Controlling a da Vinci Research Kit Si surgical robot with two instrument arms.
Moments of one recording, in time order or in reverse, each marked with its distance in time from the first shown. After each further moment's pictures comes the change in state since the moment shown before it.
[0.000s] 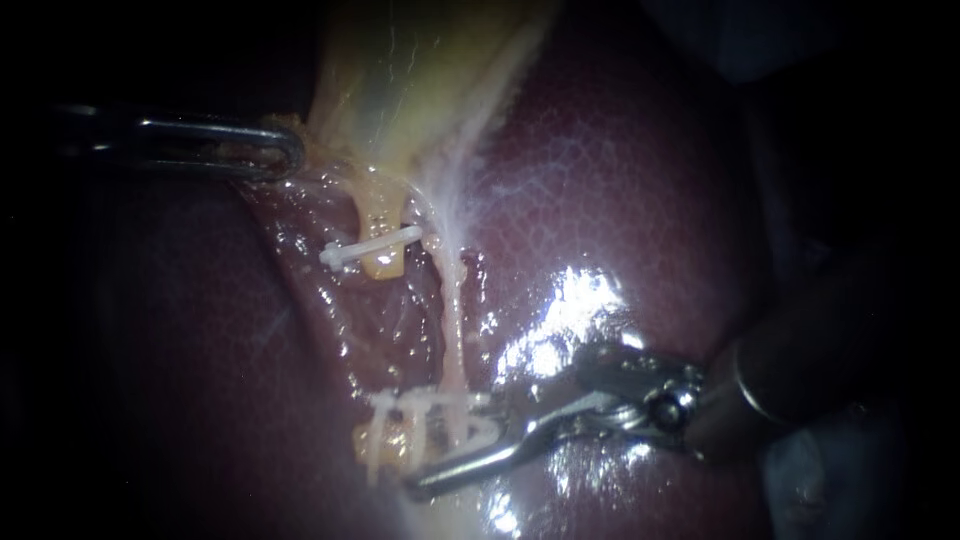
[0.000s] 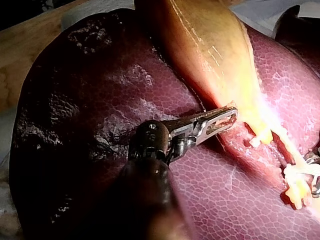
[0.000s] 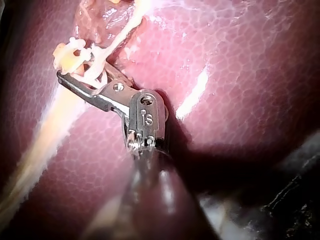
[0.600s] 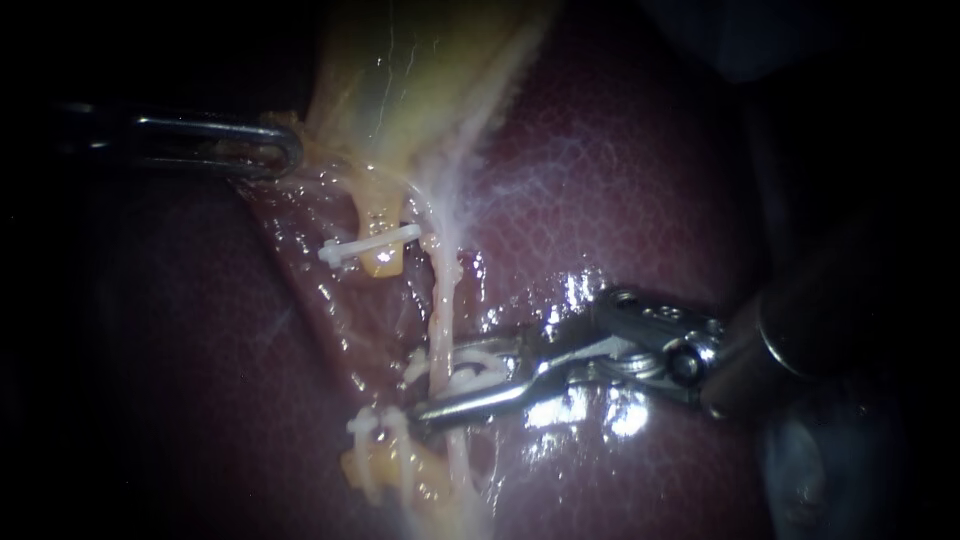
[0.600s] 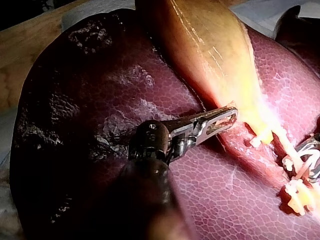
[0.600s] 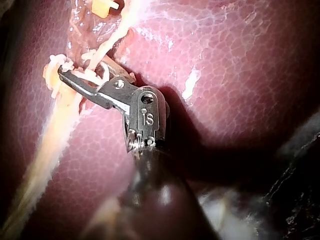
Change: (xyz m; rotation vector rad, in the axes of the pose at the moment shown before) right arm 0.003 -0.001 -0.001 0.004 0.085 -0.007; left arm 0.000 0.000 0.000 0.000 0.000 -0.001
